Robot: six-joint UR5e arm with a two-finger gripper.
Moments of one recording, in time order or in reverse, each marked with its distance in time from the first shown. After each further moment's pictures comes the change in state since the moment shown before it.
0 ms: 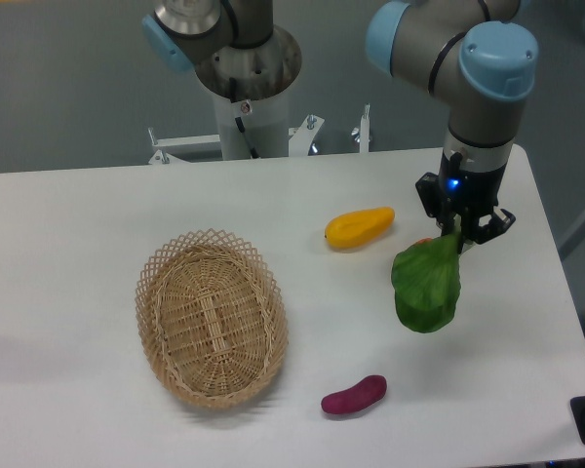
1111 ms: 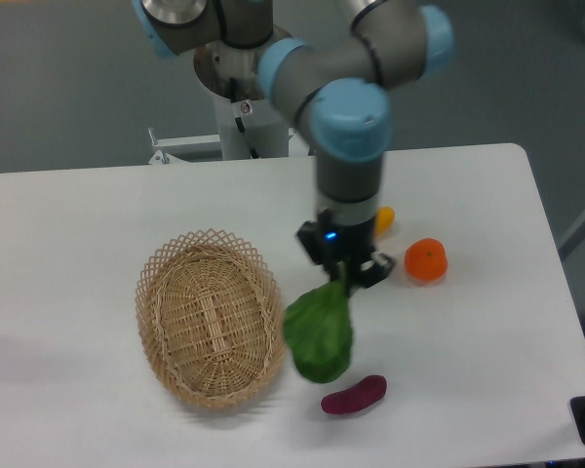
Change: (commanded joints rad) arm -0.129 0.005 -0.020 0.000 0.002 -0.237
